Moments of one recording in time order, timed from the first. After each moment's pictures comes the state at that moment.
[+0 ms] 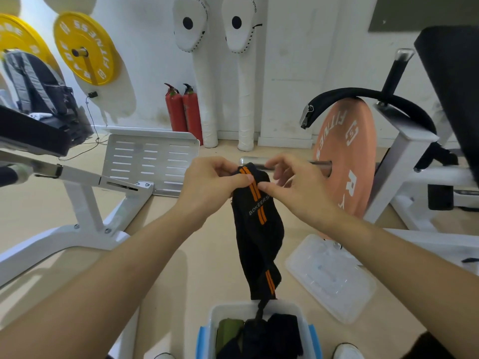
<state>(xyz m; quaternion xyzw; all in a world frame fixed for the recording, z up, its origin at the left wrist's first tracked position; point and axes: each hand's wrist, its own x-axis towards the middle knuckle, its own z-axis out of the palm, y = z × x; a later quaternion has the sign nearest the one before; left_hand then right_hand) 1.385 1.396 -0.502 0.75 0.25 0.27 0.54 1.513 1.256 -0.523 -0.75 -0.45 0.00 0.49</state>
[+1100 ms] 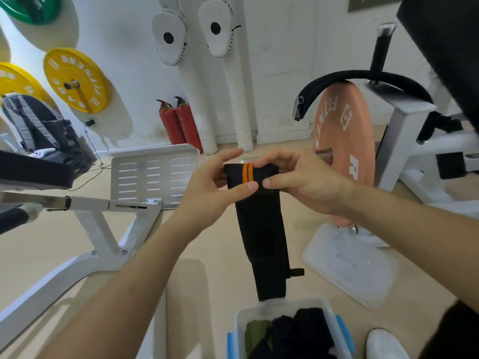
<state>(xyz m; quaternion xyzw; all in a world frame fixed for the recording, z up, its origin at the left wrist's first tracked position) 1.375 1.408 -0.501 0.82 0.12 0.23 0.51 1.518 1.255 -0.512 -0.53 -0.42 0.30 0.67</state>
